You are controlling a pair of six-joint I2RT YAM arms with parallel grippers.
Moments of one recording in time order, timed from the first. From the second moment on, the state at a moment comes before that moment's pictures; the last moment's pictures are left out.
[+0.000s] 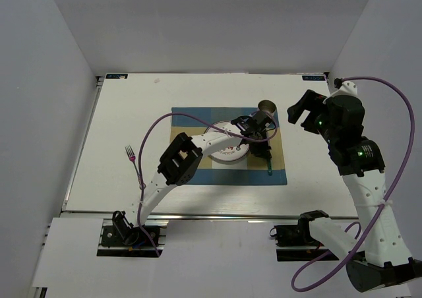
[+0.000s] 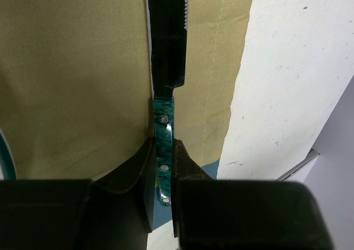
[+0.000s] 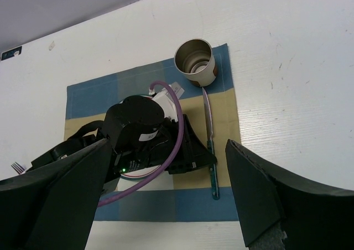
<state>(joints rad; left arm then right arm) -0.94 2.48 2.10 -0.57 0.17 -1.00 0.22 0.91 1.24 -0.71 0.09 0.44</state>
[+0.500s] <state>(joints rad) -0.94 2.50 2.13 -0.56 0.20 -1.00 0.22 0.91 1.24 -0.71 0.09 0.44</state>
